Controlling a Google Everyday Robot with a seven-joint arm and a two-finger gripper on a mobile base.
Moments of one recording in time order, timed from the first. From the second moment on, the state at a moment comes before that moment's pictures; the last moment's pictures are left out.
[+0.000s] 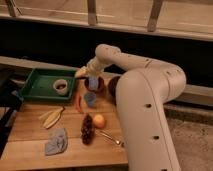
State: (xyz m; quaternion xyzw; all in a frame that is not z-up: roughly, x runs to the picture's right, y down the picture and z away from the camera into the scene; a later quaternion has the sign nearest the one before) arm -0.094 -0.083 0.906 -0.32 -0.06 0.66 0.67
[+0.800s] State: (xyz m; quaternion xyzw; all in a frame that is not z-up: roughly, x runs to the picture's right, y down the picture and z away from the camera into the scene) arm -0.062 -0.088 0.961 -0.31 -0.04 0.68 0.66
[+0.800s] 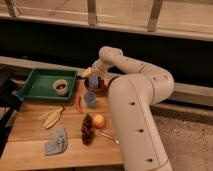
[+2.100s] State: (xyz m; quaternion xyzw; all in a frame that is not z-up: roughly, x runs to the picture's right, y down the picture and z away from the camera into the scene) arm -0.079 -0.057 0.983 -0.35 -0.05 0.68 0.64
